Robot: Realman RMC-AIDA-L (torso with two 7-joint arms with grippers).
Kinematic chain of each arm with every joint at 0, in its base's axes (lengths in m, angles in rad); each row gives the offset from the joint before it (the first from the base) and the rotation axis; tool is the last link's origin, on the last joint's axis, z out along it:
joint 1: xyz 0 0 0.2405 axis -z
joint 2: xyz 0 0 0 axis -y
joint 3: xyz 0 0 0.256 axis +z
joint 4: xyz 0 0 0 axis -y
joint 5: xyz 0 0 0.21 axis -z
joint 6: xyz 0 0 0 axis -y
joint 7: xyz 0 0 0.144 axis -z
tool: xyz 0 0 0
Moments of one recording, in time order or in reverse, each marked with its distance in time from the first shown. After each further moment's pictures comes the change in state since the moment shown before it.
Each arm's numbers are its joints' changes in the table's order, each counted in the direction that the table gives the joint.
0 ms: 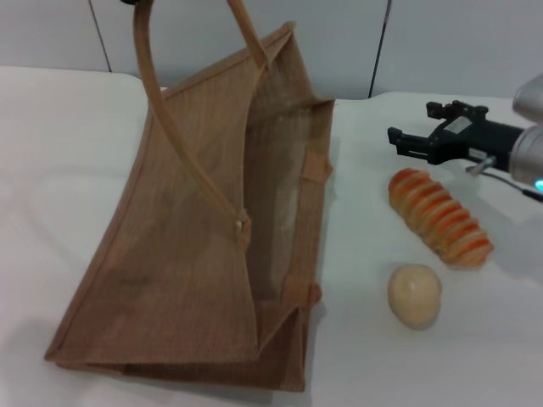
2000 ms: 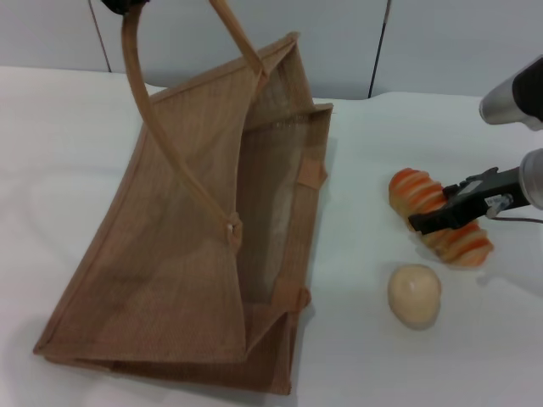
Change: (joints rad) left arm 0.014 0.001 0.008 0.004 -0.079 0.018 0.019; right arm 0.042 -0.003 -0.170 0.497 0.937 -0.329 -1.068
